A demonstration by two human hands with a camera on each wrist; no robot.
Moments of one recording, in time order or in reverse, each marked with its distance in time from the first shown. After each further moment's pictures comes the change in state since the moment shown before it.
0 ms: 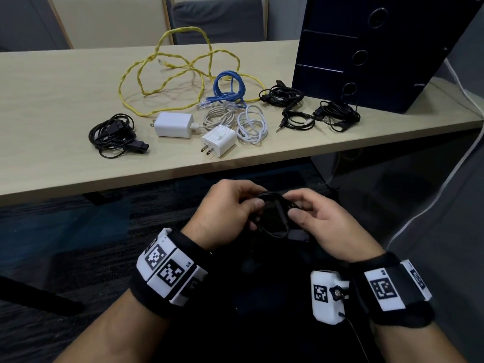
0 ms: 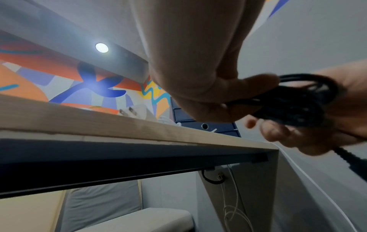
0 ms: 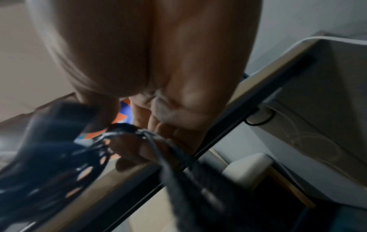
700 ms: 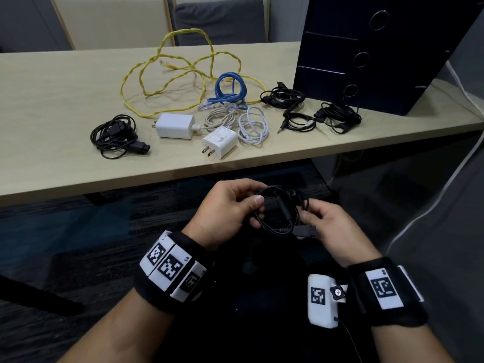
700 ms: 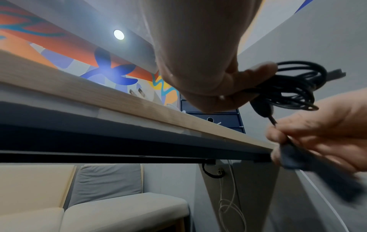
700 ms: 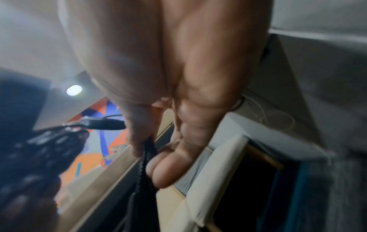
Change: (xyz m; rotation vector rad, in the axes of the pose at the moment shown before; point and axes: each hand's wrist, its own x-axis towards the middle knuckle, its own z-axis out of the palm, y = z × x) left_hand 0.003 -0.009 0.004 -0.327 -0.006 0.030; right_hand 0.003 0.031 0.001 0.156 0.127 0.196
